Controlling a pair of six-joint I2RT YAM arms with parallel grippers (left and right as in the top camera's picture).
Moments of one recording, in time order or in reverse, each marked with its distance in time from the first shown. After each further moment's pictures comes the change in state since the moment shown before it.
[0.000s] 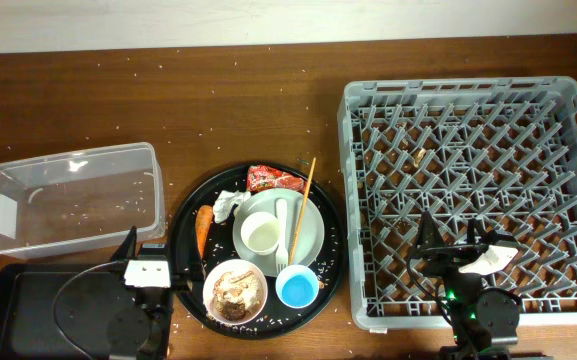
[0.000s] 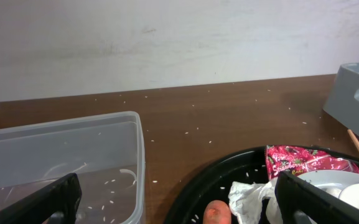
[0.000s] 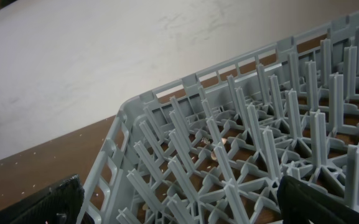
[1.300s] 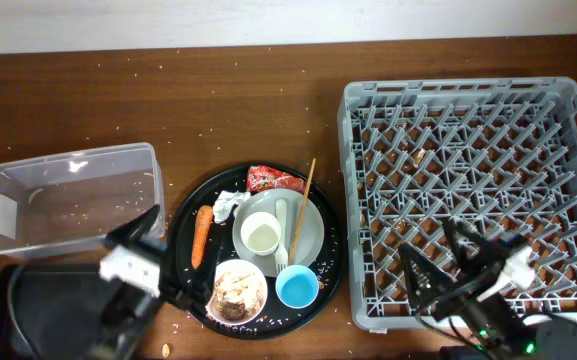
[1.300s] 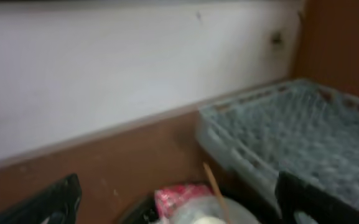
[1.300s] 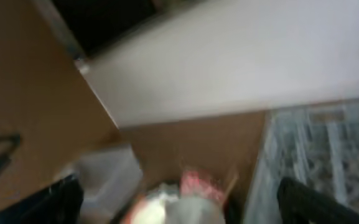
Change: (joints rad) left arm 0.000 0.340 0.674 -0.364 0.478 -0.012; right arm 0.000 0.151 0.591 -0.447 -0.534 0.041
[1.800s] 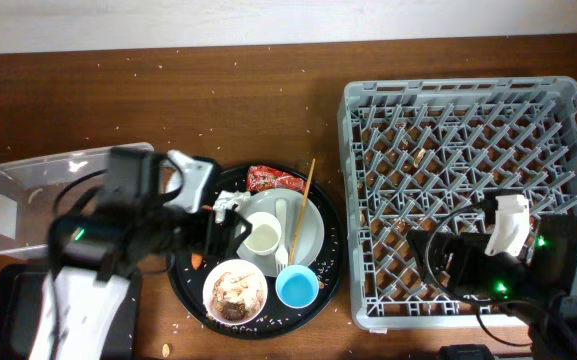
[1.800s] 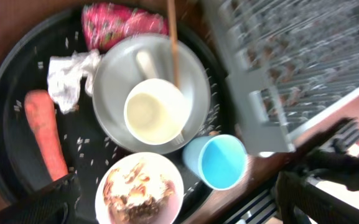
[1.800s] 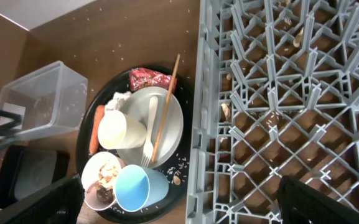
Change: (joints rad) left arm -0.101 0.844 0.549 -0.729 0.036 -0.058; right arm 0.000 0.569 0.552 -0.682 0.132 -0.155
